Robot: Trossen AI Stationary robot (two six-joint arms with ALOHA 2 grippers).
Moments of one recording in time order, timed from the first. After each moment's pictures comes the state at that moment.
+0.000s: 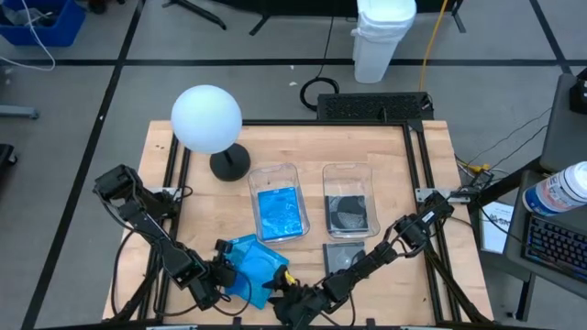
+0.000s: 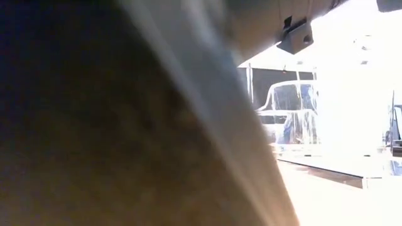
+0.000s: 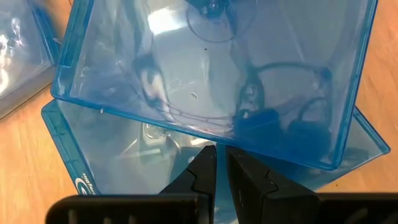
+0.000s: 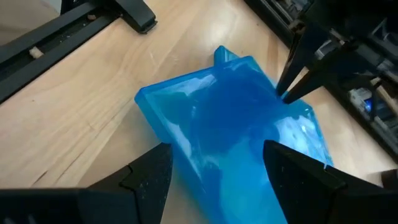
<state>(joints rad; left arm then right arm) -0.89 1.66 0.87 -0.49 -0.39 -0.52 0.63 2.49 1.64 0.14 0.59 -0.31</state>
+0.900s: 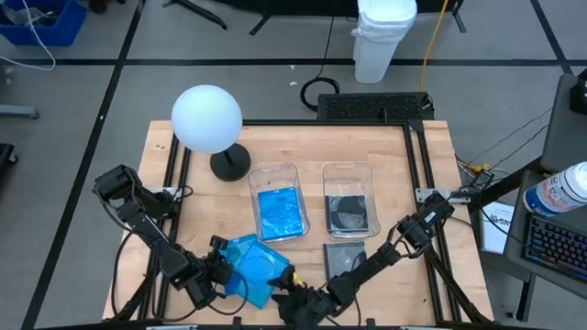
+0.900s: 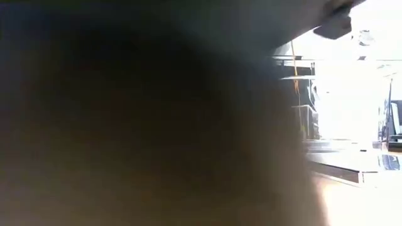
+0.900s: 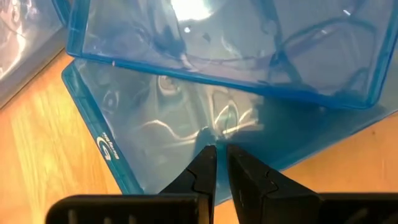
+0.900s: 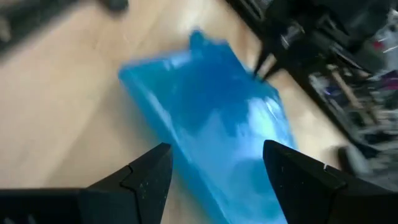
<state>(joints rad) -0.93 1.66 0.87 -0.66 -0.40 -0.55 0.66 2.40 1.64 0.10 0.80 -0.34</state>
